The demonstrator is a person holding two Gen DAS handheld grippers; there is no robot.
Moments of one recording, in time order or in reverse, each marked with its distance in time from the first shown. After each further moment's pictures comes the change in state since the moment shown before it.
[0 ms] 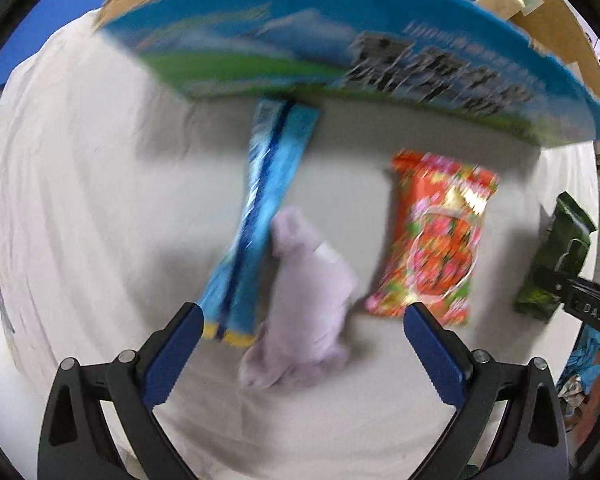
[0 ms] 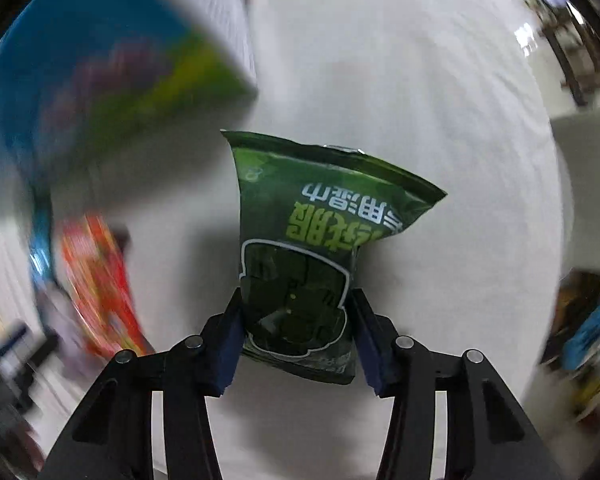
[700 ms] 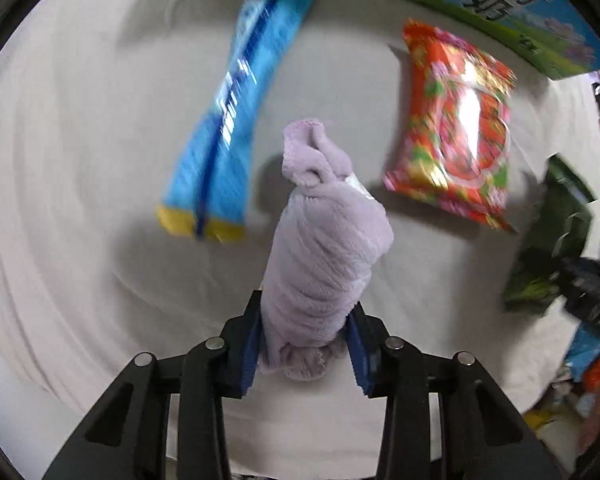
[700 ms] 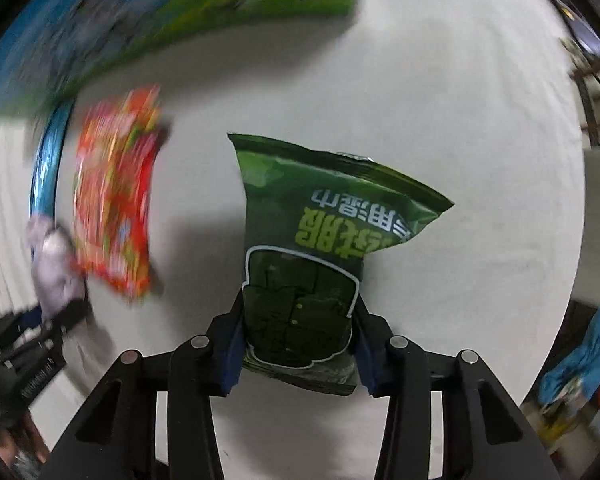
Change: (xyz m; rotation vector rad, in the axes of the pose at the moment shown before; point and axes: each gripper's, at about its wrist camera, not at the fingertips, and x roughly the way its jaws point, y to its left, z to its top) left arm 0.061 0.000 -0.078 -0.026 0.097 -0.100; right arm 0.033 0.034 -0.048 -0.159 0.032 0.023
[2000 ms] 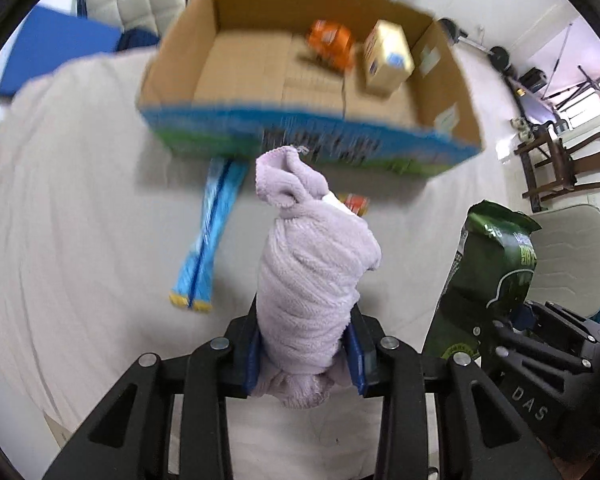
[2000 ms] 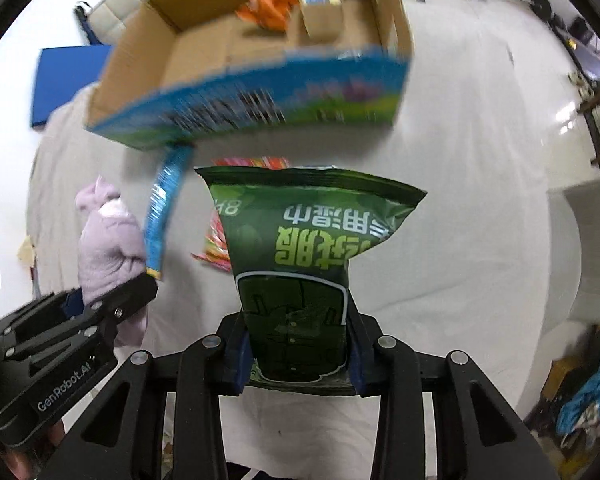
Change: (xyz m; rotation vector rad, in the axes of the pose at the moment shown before) left arm -0.183 -0.062 0.006 0.046 -0.334 -0.094; right arm -0.177 0.032 -0.029 -0.012 -0.275 0.091
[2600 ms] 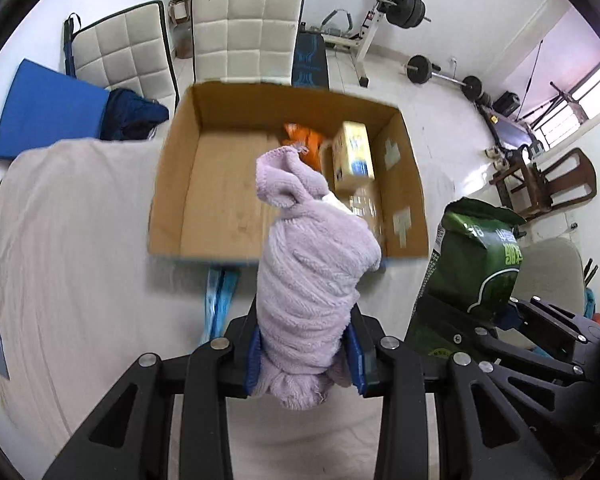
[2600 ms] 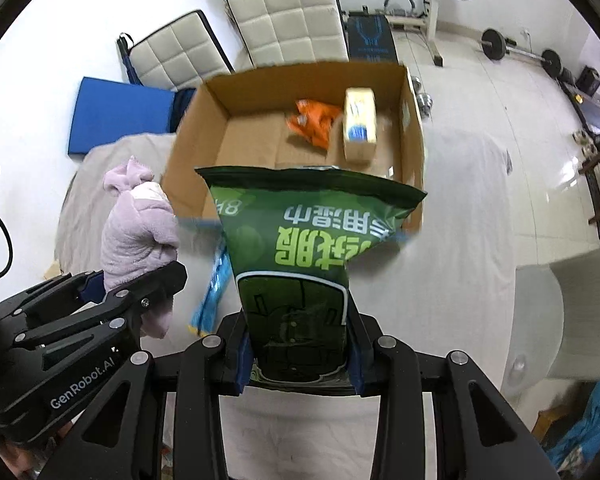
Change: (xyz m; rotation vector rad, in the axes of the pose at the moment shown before) left arm -0.060 0.037 0.102 0.014 -0.130 -0.054; right arm -0.079 0.048 0.071 -0.074 -0.169 0.029
